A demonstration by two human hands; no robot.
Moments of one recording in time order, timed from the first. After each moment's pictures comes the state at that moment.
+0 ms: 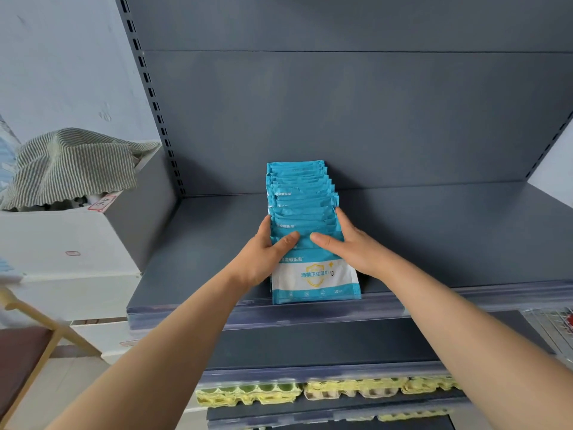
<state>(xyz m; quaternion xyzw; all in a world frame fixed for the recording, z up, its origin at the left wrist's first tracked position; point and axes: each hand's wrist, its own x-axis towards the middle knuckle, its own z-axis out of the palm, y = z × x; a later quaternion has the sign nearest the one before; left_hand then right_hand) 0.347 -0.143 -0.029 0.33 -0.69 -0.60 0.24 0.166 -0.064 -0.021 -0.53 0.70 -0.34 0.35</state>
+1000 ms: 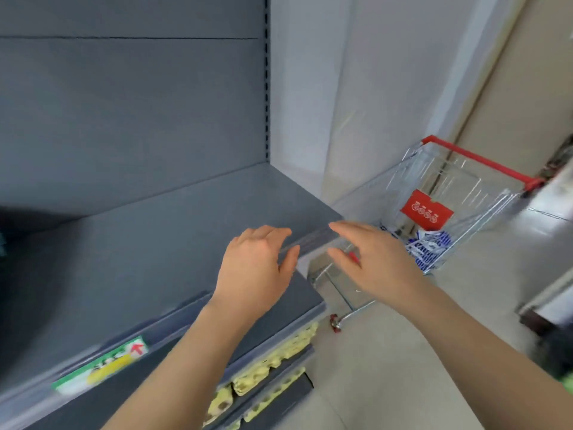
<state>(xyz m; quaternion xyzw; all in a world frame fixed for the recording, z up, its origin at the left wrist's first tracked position) 0.002 0.104 -0.020 0.11 -0.95 -0.14 0.26 -0.102 0.272 0.001 -0.40 0.89 -0.21 -0.06</state>
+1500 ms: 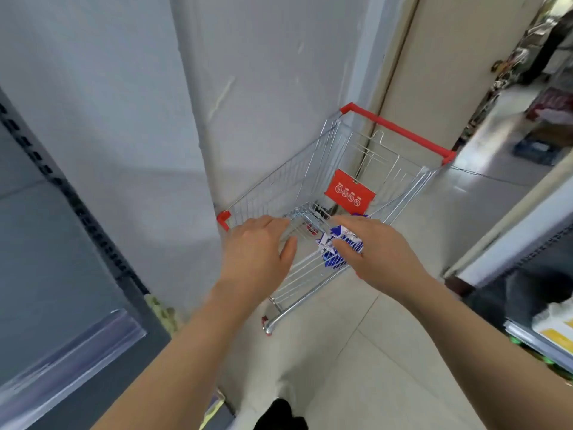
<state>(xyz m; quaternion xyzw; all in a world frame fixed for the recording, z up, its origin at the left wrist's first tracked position) -0.335 0.266 -0.077 0.03 -0.96 -0.18 0.21 -0.395 0.456 -0.052 -0.26 0.95 -0.17 -0.02</state>
